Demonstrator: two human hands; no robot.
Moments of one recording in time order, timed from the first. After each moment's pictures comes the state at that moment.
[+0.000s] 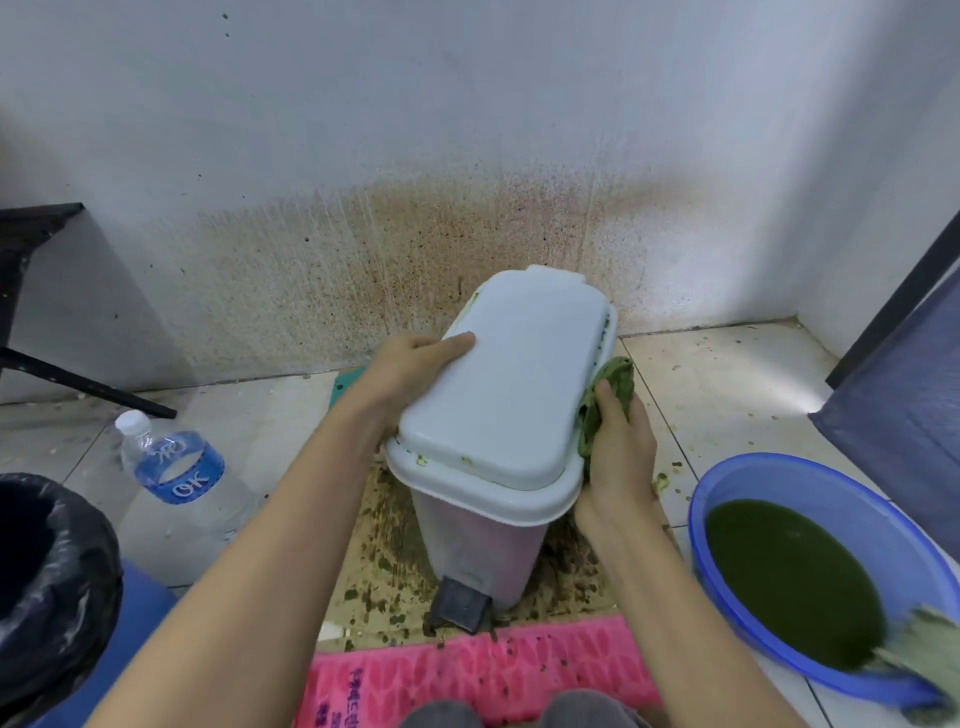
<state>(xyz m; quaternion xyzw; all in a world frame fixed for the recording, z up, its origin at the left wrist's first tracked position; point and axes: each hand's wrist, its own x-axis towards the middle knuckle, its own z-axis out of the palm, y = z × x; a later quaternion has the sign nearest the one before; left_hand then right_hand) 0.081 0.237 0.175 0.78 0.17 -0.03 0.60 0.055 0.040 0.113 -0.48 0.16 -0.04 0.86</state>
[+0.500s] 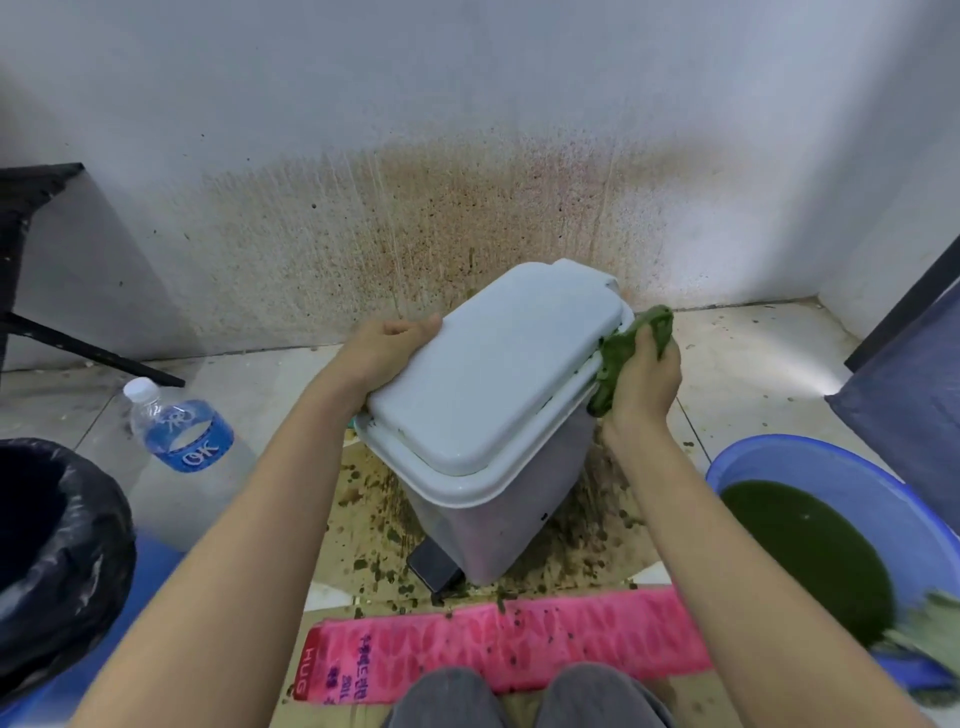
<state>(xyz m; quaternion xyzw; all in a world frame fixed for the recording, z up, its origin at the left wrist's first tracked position) 0.075 0.280 0.155 0.83 0.17 -0.02 0.53 0.121 0.036 0.103 -0.56 0.21 -0.11 0.79</state>
